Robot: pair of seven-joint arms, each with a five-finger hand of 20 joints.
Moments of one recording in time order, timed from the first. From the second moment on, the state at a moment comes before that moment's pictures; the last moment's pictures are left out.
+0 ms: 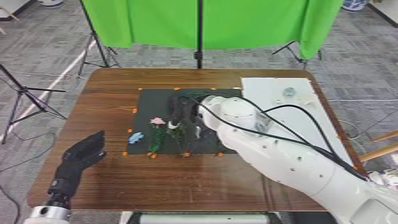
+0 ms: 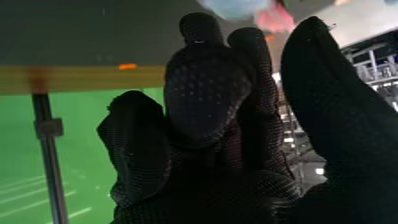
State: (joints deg) left arm 132.0 -64.6 -102.0 -113.2 70.5 2.5 16.1; right arm -51.4 -67.2 34.8 -93.3 -121.0 -24.5 15.9
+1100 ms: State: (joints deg) left arm 133.4 -65.1 -103.1 -114.2 70.9 2.3 15.5; right arm -57.3 -51.9 52.2 -83.8 -125.8 -15.1 31.8
